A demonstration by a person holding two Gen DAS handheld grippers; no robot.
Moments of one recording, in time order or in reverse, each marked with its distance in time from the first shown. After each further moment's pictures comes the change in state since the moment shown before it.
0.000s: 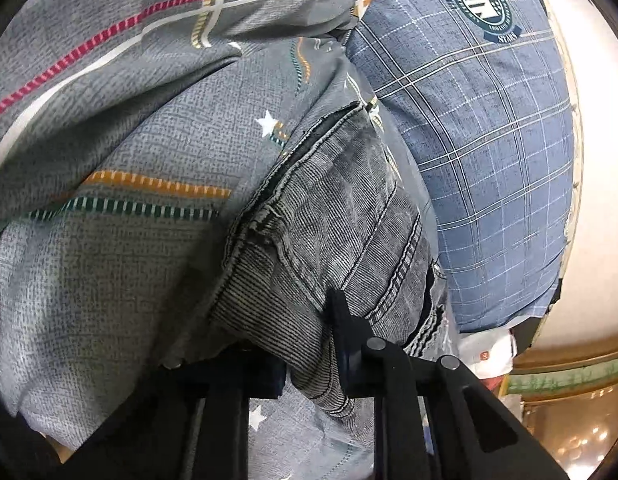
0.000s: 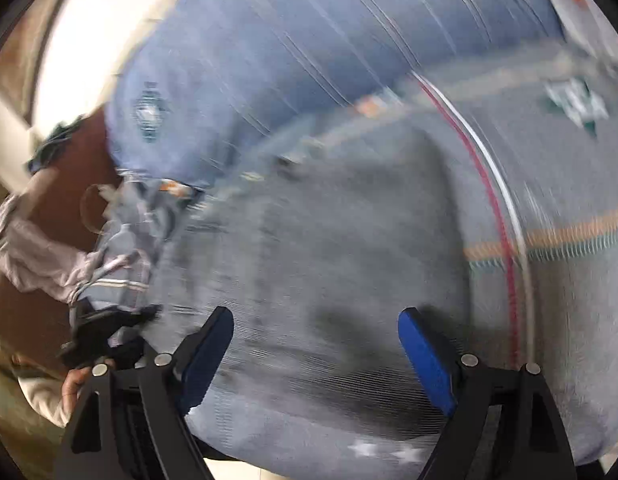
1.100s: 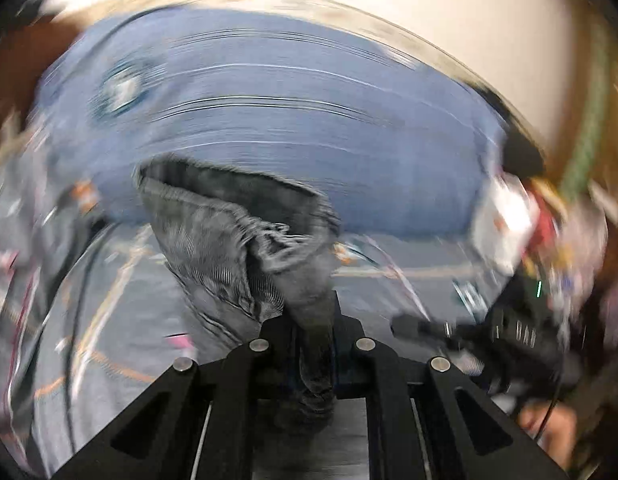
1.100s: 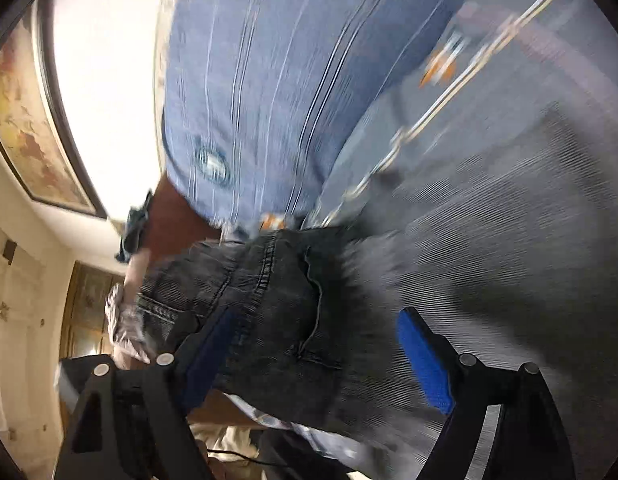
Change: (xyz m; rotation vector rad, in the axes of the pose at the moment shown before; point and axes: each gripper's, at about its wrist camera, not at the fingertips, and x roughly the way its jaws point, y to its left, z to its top) left arm 0.014 -0.252 -0.170 1.033 -0.259 0.081; right arm 0.007 -0.098 0.048 0.426 0.003 0.349
